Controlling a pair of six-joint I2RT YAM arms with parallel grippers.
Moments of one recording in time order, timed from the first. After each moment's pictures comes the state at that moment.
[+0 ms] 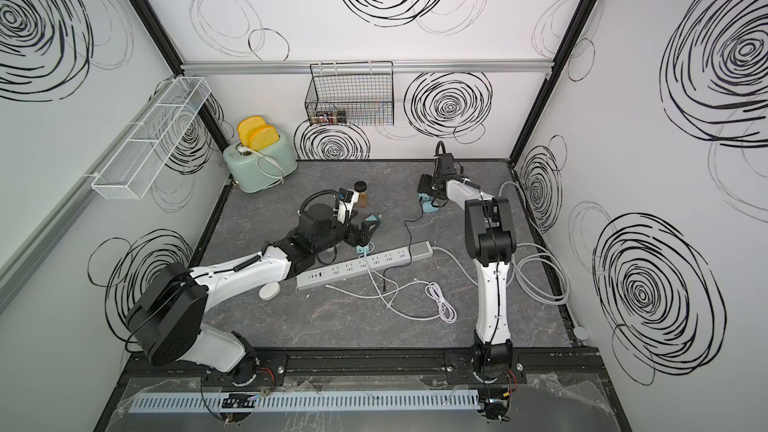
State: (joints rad) left arm -0.63 1.52 0.85 0.31 0.12 -0.25; right arm 0.15 2.28 1.74 -0.32 -0.09 0.41
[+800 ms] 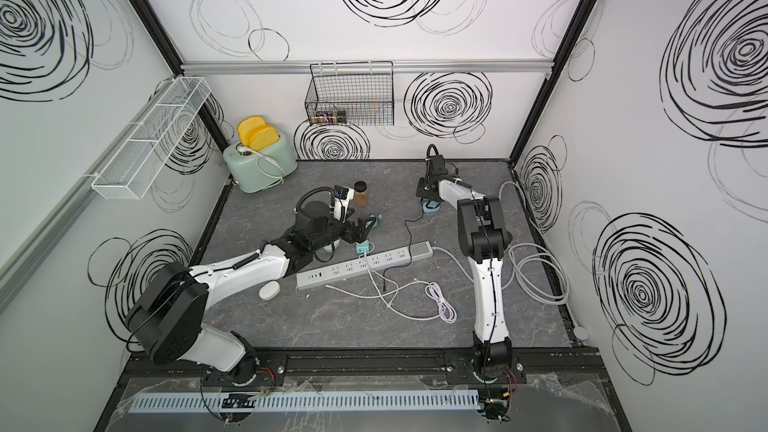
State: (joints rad) left arm -0.60 1.52 0.85 0.32 0.14 -0.28; right arm 0.18 2.34 1.80 -0.39 0.03 0.42
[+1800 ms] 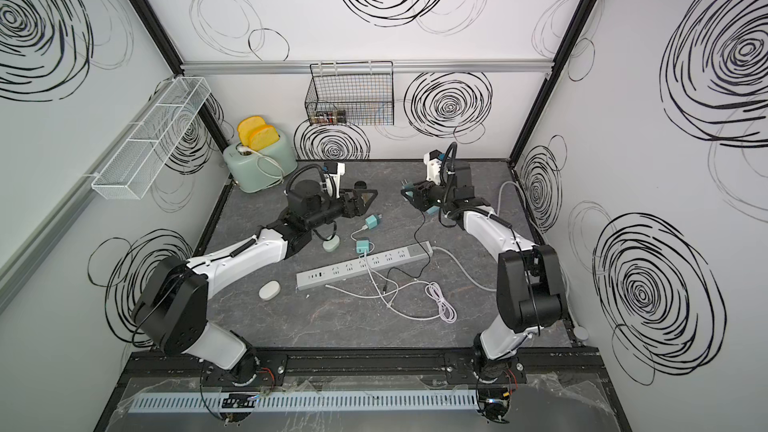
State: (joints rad) left arm -0.52 1.56 1.01 0.37 0.38 -0.65; right arm 0.19 1.60 1.09 -0.01 -0.68 -0.12
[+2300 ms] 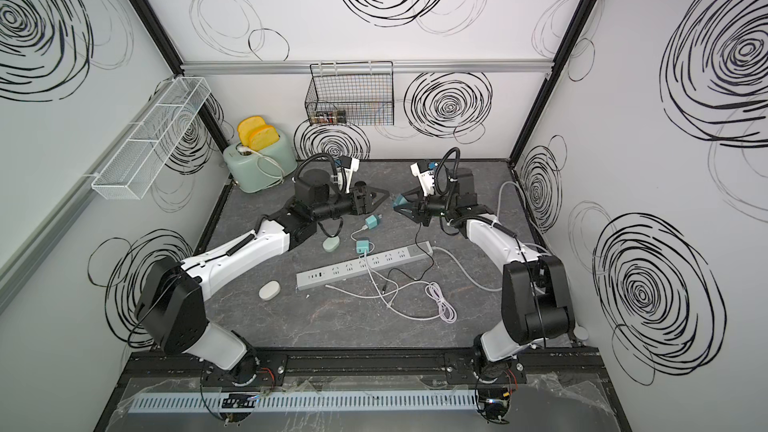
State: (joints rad) left arm -0.57 1.58 1.19 0.12 0.47 -0.68; right arm 0.19 1.54 1.05 -0.04 -0.98 -0.45
